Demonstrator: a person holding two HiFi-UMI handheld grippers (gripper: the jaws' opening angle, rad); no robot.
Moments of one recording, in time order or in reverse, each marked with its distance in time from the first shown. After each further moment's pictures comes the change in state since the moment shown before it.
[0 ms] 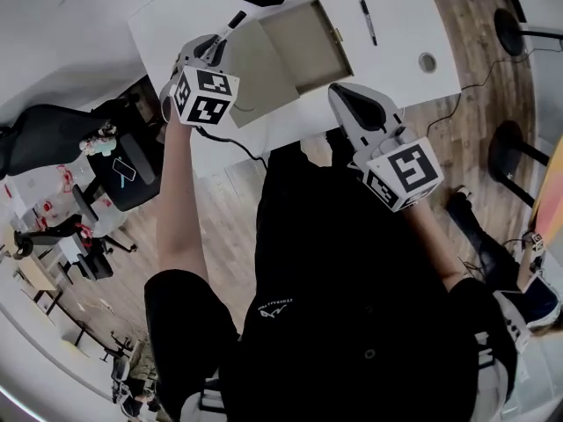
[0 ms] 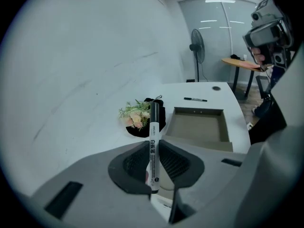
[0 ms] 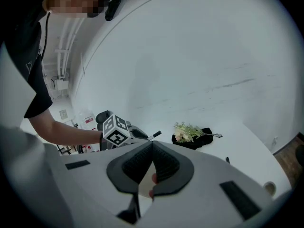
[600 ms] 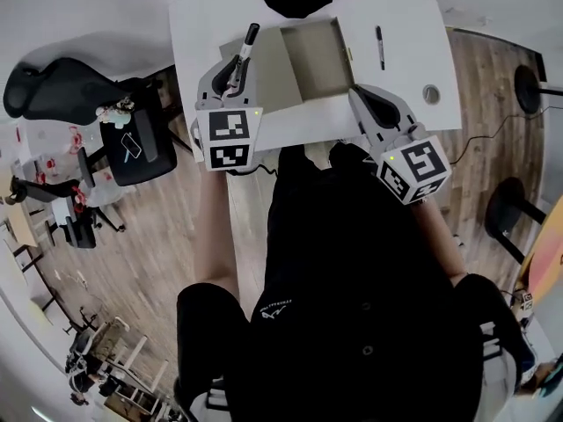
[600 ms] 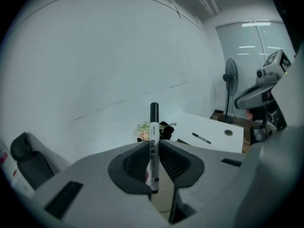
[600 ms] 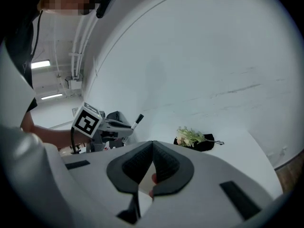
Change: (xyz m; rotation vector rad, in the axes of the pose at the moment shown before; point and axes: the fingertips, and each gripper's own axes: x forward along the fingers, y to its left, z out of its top) left arm -0.125 -0.045 0.065 -0.410 -0.192 0.277; right arm -0.042 -0.034 0.004 -0.069 -0.022 0.115
